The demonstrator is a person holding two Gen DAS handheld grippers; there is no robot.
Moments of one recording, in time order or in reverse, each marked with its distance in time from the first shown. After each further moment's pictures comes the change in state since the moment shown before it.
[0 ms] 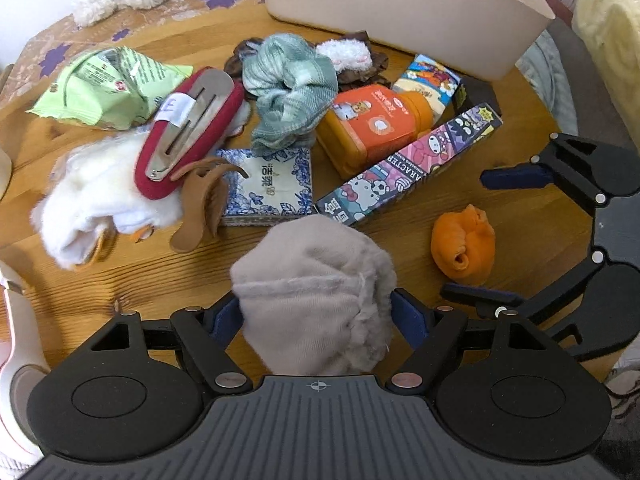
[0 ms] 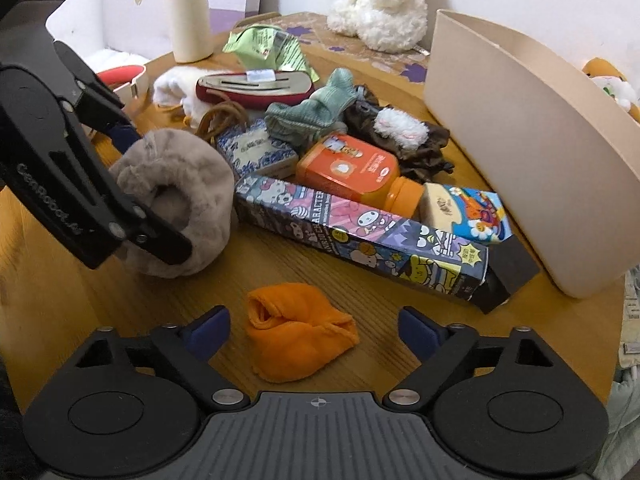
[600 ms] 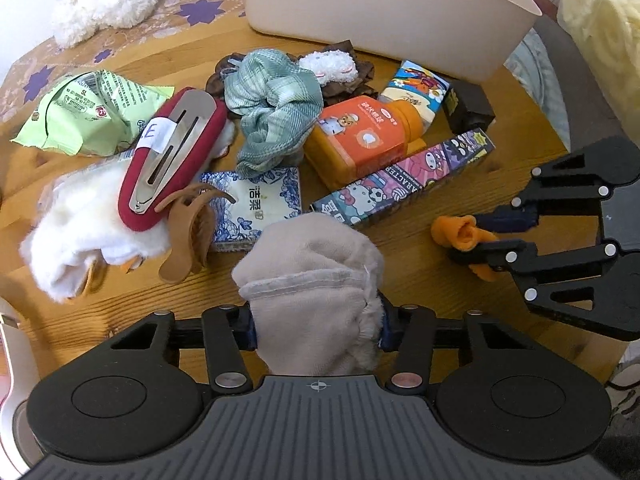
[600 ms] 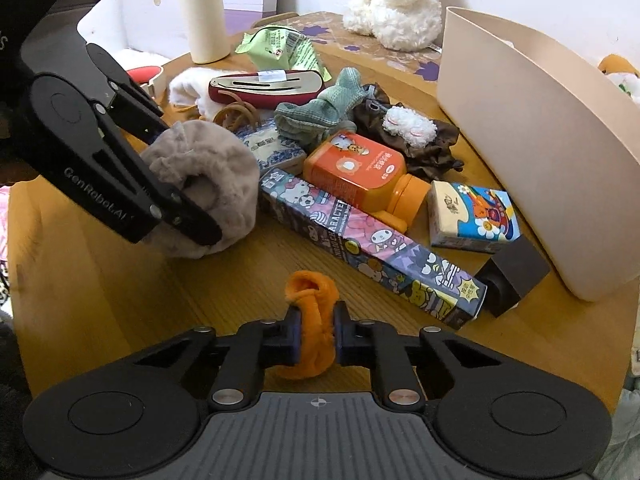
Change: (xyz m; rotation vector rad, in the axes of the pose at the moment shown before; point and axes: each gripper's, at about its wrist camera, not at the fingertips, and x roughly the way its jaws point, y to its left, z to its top) left arm 0.005 -0.004 0.008 0.056 -0.037 -0.015; right arm -0.005 -0.014 -0.003 -0.013 -0.004 0.084
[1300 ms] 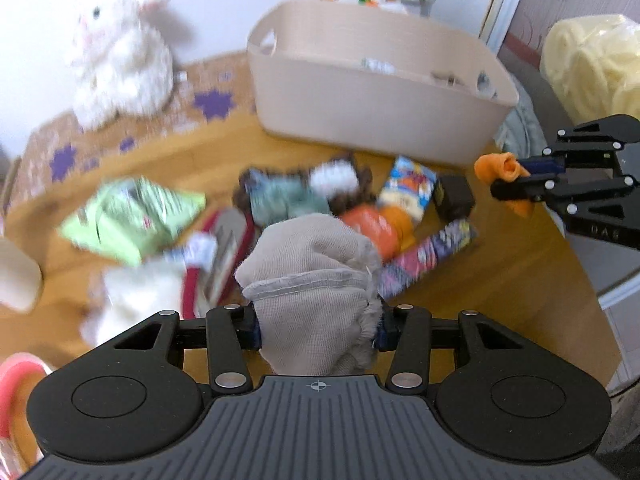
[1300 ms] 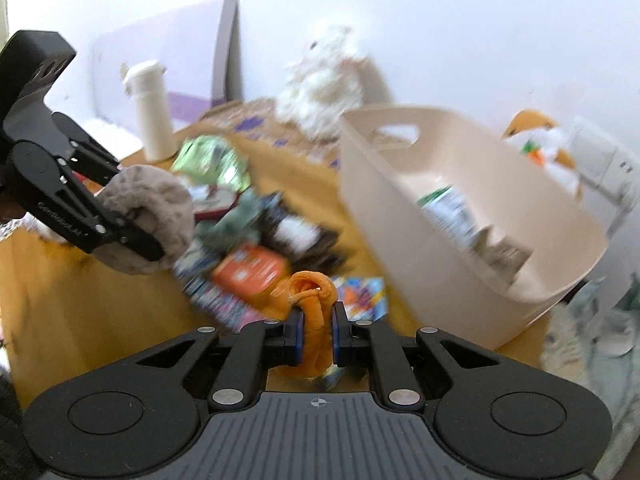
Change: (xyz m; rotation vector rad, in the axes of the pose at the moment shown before) left arm -0.060 0.006 0.038 0.045 -0.177 0.025; right arm -0.077 -0.064 0.022 0.054 -0.228 -0.114
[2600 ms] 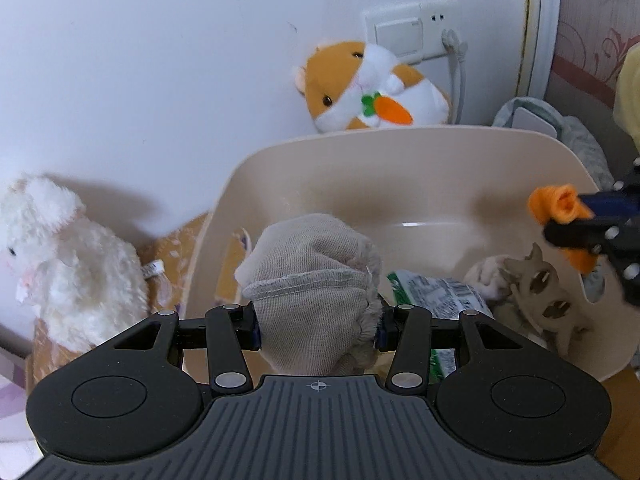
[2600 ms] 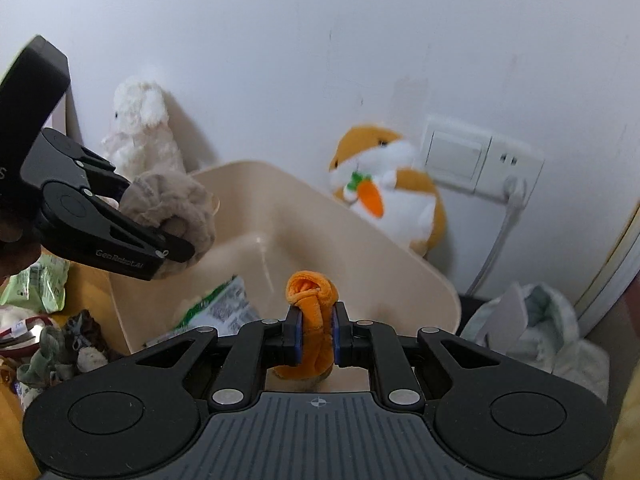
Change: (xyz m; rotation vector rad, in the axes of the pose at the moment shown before) left arm 0.118 -0.050 0.213 0.156 -0.071 0.183; right arm 0.043 -0.144 0.058 0.239 -0.036 -0.248
